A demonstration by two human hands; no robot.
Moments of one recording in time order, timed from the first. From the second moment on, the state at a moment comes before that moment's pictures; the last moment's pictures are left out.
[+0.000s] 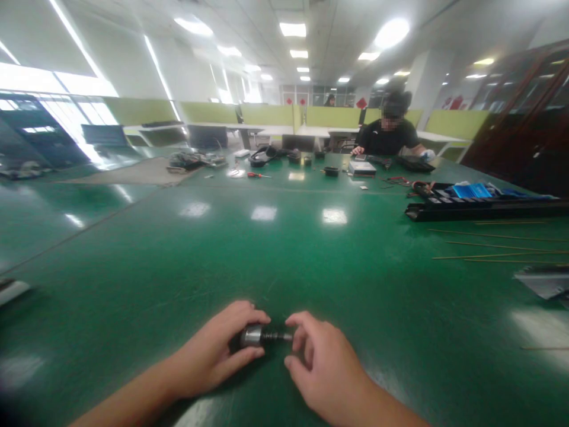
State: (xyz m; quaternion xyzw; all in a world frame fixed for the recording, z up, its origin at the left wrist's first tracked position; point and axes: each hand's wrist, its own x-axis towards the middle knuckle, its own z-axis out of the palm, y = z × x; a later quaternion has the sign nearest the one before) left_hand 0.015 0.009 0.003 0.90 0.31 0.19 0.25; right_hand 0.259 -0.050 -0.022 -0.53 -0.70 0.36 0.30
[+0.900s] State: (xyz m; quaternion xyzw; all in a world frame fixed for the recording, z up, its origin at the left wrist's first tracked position) left_hand 0.037 -0.009 0.005 0.92 0.29 0.20 0.20; right_hand 0.259 -0.051 -0.011 -0.49 -0.75 0.33 0.29
